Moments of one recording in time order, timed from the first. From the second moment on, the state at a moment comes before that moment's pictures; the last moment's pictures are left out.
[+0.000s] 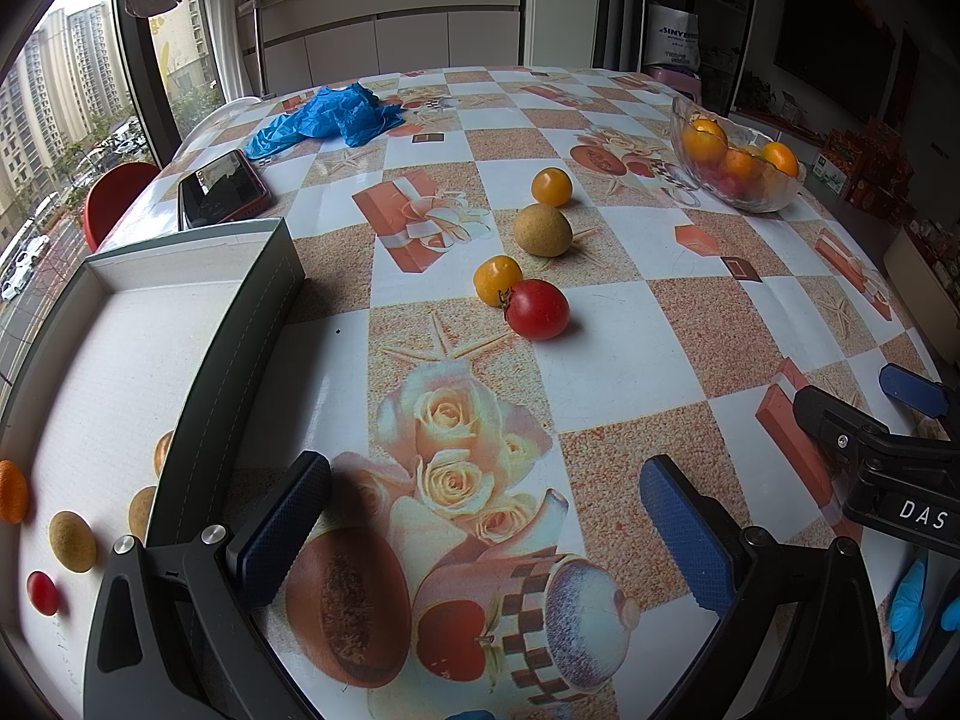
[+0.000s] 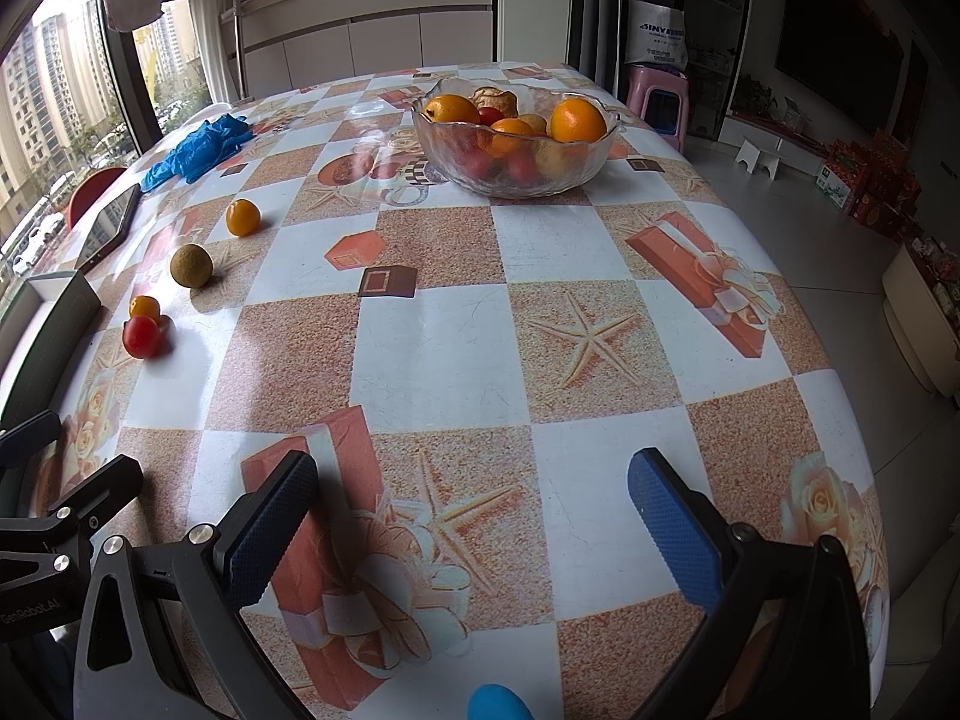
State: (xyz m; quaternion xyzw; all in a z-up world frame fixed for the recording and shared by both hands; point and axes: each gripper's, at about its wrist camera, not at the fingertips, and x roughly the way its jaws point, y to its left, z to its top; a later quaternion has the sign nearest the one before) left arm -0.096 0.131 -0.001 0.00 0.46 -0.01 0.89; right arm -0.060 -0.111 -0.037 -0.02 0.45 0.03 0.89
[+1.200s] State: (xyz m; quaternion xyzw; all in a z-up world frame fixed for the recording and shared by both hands) left arm -0.035 0.134 0.015 -0.06 0.50 -0.01 0.86; right arm -0.060 -0.110 -0.037 -0.02 0.45 0.03 0.89
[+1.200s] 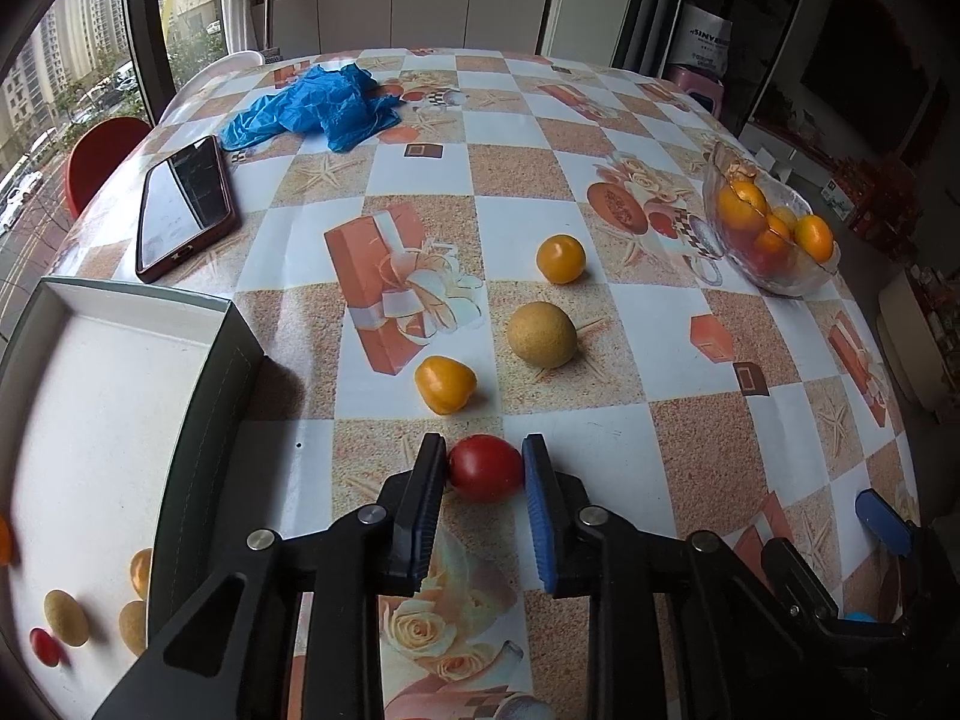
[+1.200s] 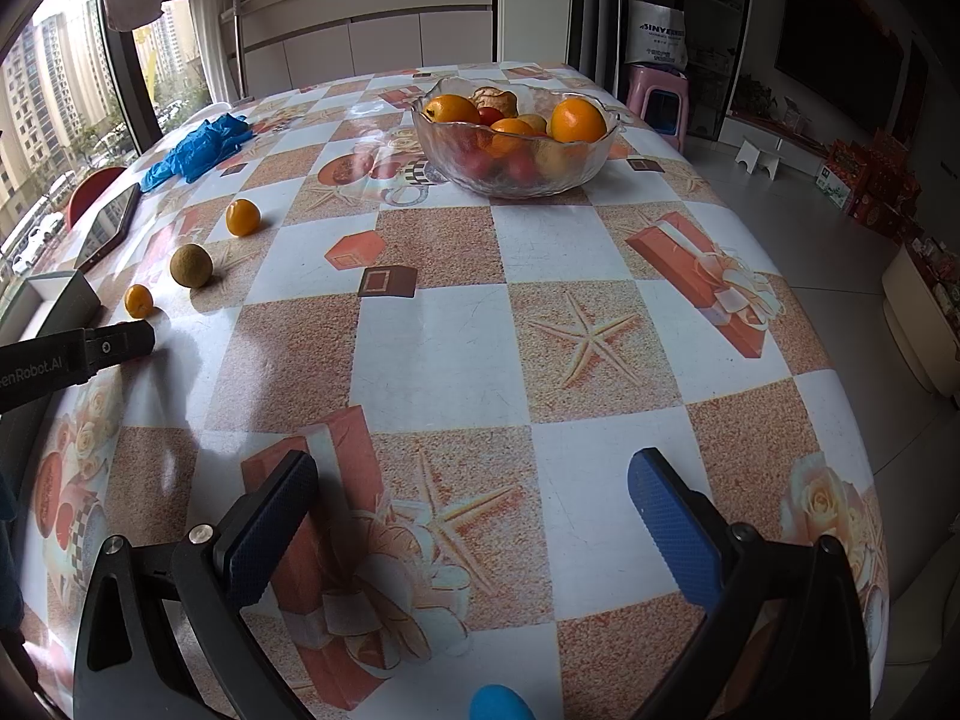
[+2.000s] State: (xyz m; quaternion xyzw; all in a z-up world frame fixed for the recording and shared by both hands) left arm -0.097 0.138 0.014 -0.01 0.48 -0.04 0.88; right arm -0.058 -0.111 -0.039 -0.02 0.45 0.02 0.89
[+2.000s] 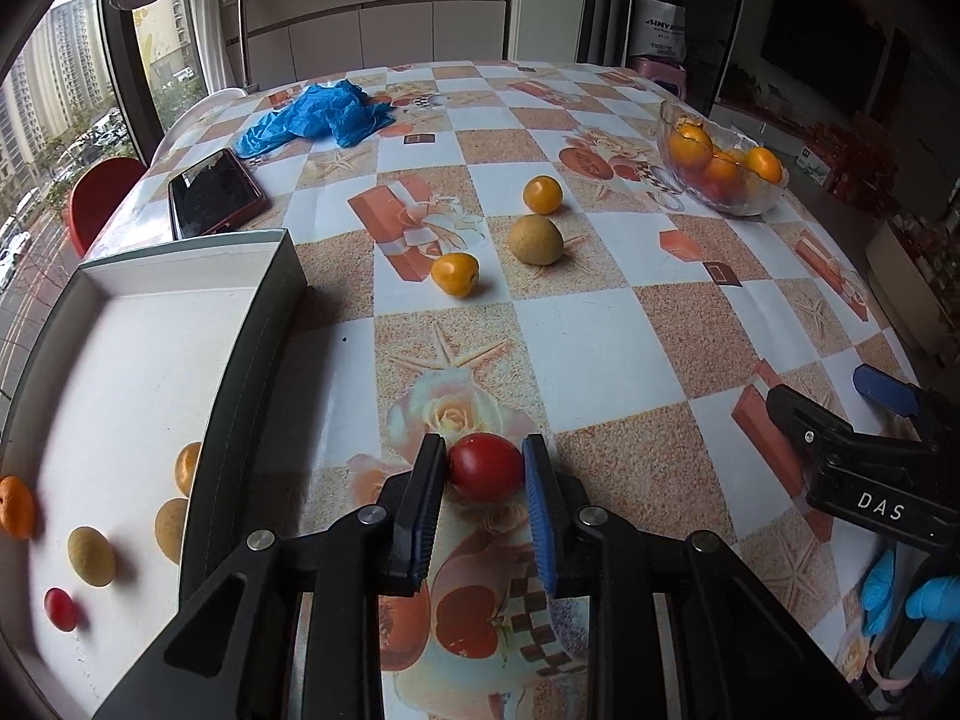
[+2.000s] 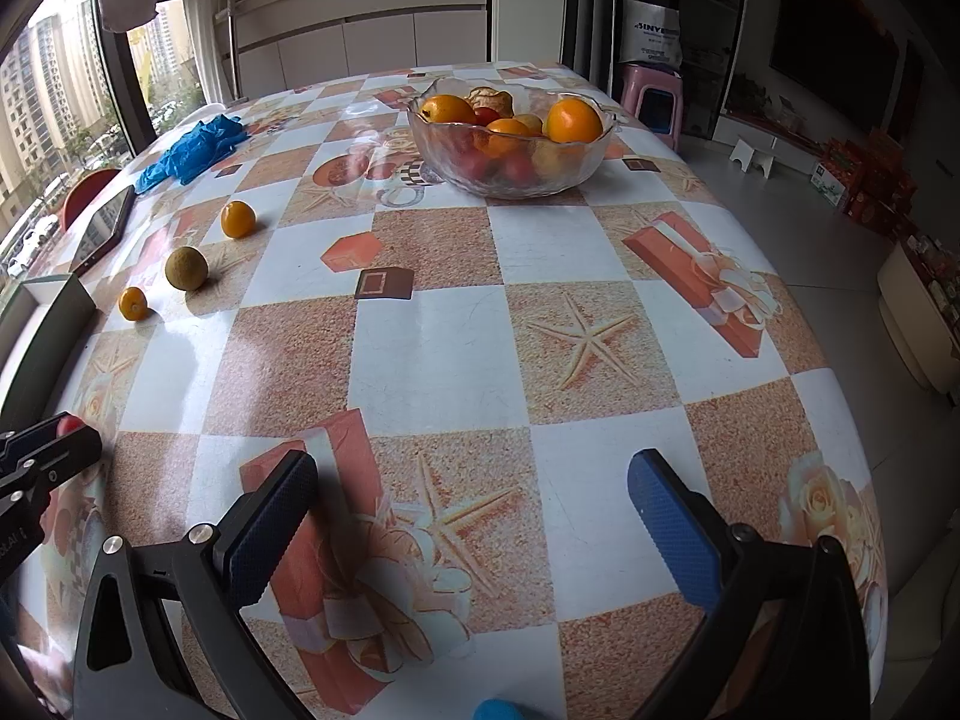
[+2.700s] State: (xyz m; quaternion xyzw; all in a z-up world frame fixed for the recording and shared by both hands) left arm -0.130 0.158 0.012 -0.02 0.45 -0.05 0.89; right arm 0.009 0.009 -0.019 -0.01 0.49 0.11 0.87
